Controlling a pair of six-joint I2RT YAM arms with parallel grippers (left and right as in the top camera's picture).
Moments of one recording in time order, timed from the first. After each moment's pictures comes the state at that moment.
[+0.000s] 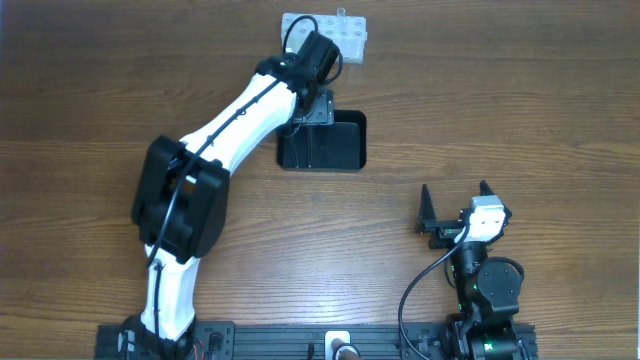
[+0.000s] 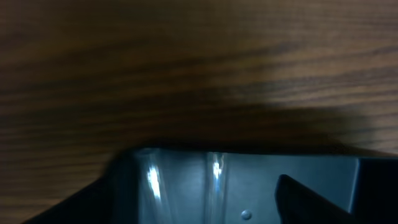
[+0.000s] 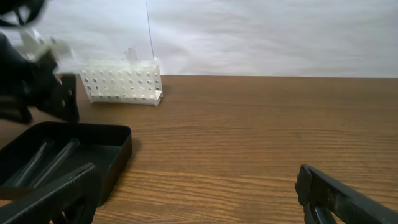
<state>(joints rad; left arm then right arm) -0.52 2.15 1.75 -0.85 -0.16 -0.53 0.10 0.02 0.01 -0.07 0.03 0.03</state>
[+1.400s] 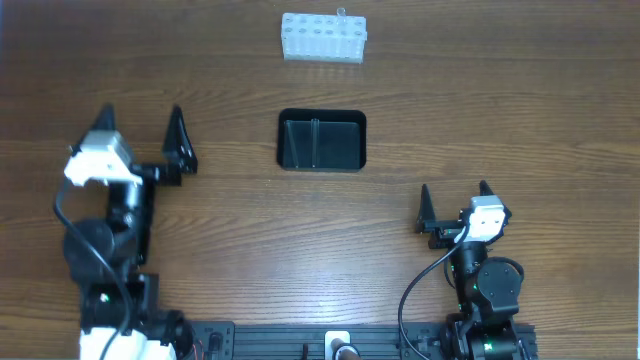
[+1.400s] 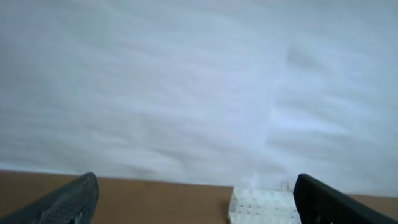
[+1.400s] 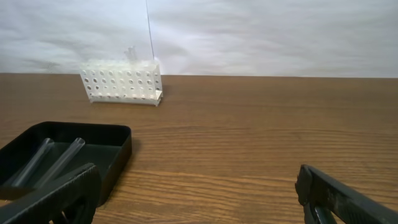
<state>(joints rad) -0.03 0.58 0.39 0.38 0.04 -0.14 0.10 0.02 0.01 -0.07 0.03 0.03</state>
